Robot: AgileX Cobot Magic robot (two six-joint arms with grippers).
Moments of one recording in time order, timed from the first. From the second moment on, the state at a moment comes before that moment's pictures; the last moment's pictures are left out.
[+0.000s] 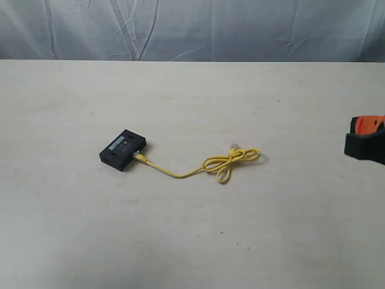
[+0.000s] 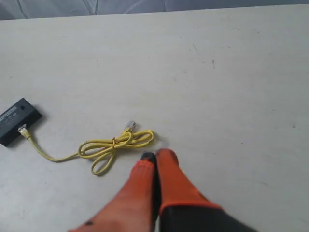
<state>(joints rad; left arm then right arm) 0.00 0.54 -0.40 -0.37 0.37 0.41 0.30 0.76 -0.47 0.17 0.35 0.00</state>
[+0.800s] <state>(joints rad) 0.00 0.51 -0.38 -0.37 0.43 0.41 0.20 0.37 -0.43 0.17 0.41 0.00</state>
